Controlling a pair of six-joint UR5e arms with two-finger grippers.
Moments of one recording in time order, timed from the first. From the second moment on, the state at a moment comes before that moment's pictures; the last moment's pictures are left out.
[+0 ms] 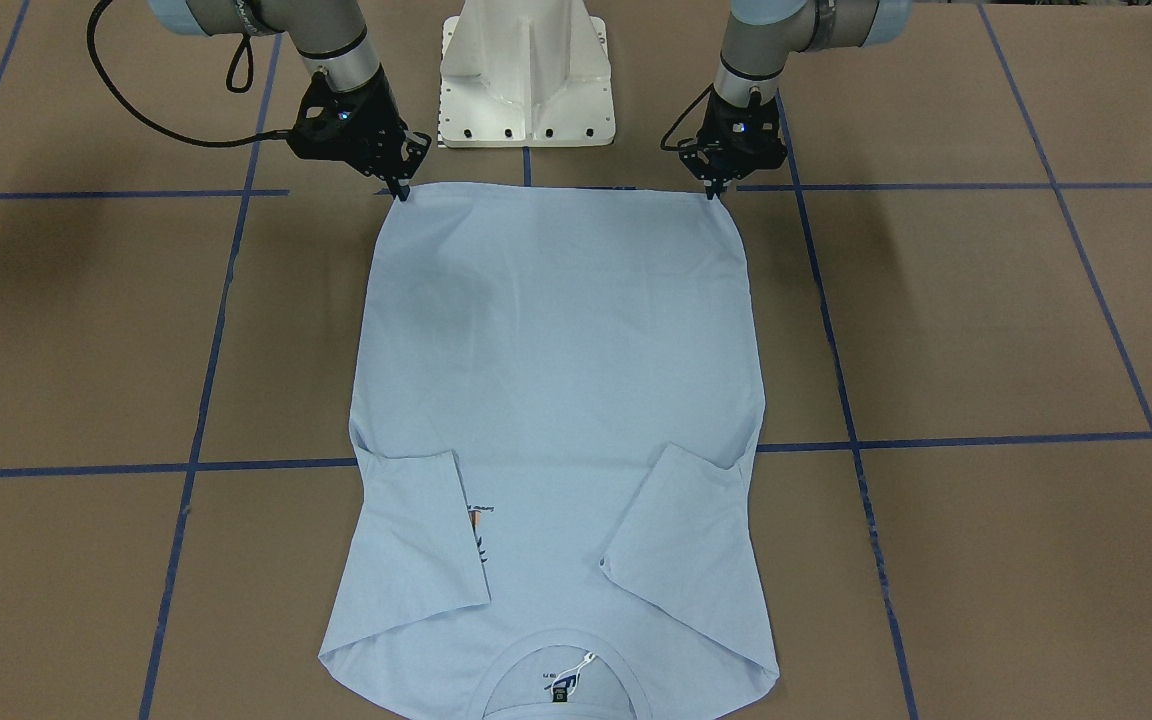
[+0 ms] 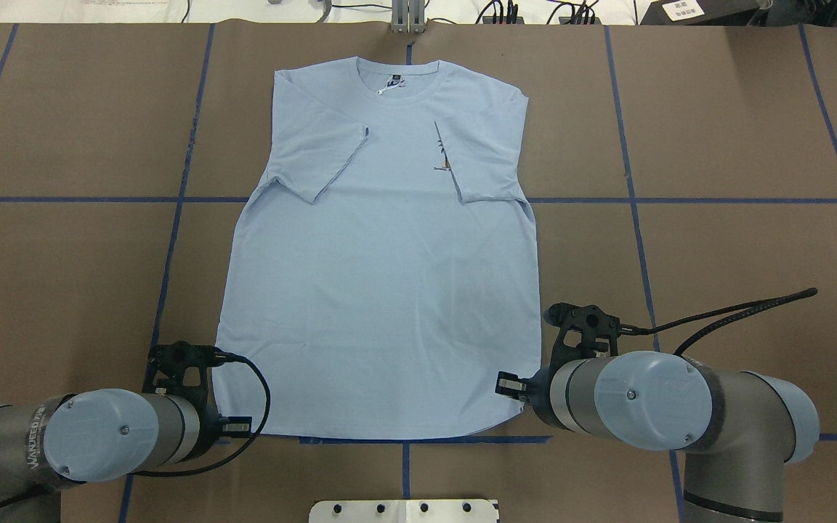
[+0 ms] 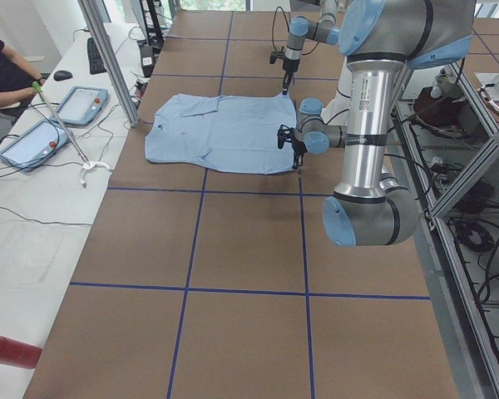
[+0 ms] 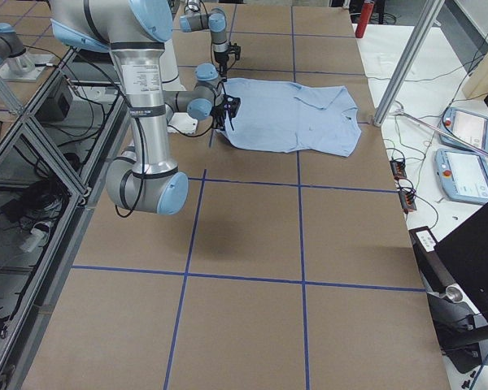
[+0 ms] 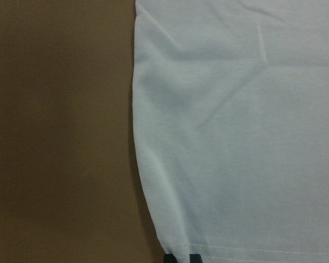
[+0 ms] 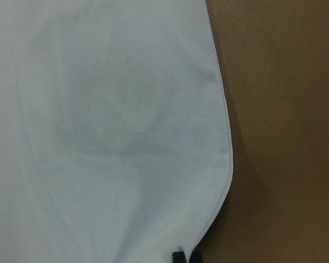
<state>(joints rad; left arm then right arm) -0.20 -1.68 -2.06 -1.79 -1.62 -1.42 0.24 -1.35 2.09 -1.39 1.63 1.66</state>
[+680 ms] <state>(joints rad) -0.19 -1.67 -2.21 -1.79 -1.63 -1.42 0.27 -1.39 2.21 -1.39 1.76 1.66</state>
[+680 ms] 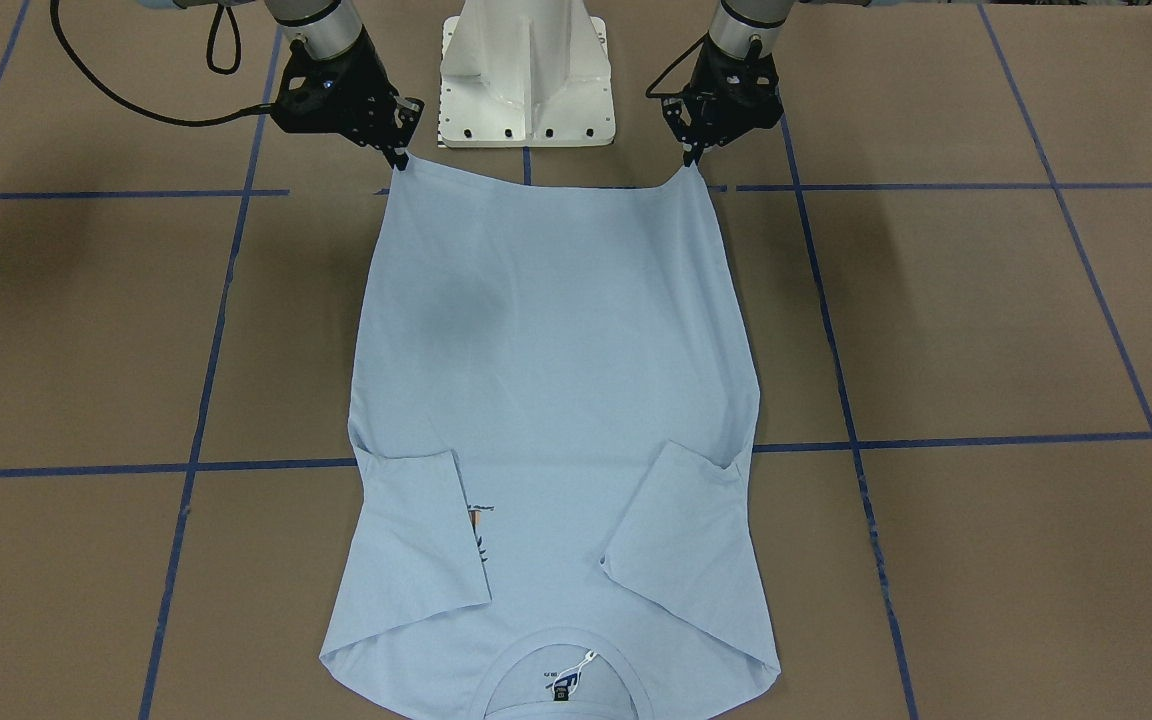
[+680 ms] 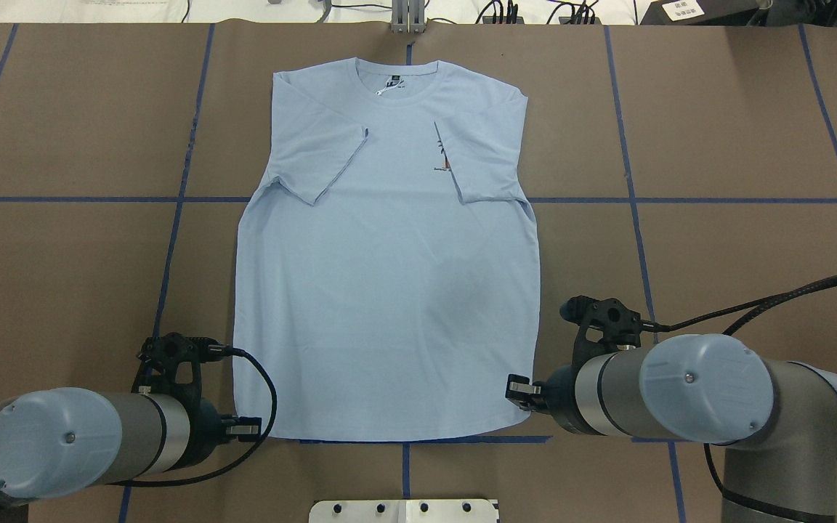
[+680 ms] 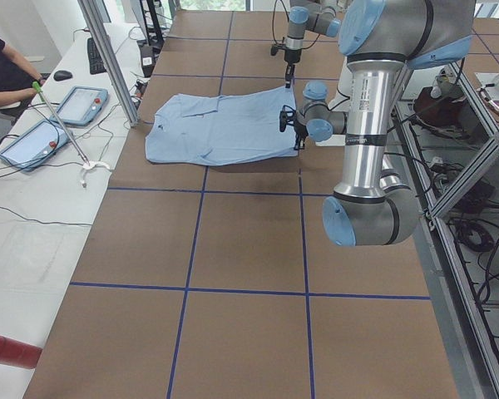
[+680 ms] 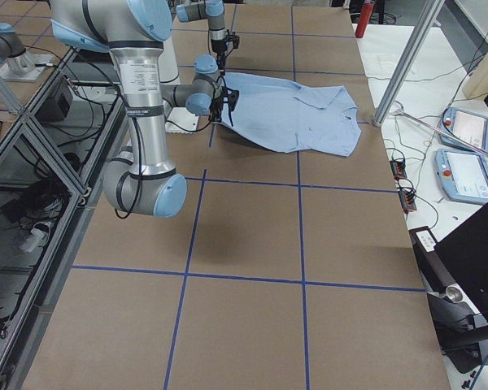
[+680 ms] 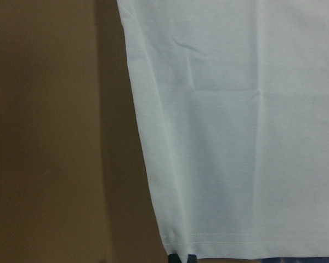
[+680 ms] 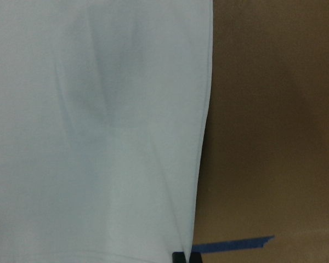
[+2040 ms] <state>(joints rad) -0.08 -1.70 -2.49 -1.53 -1.65 -1.27 0.33 -1.61 2.40 -1.39 2.00 1.66</state>
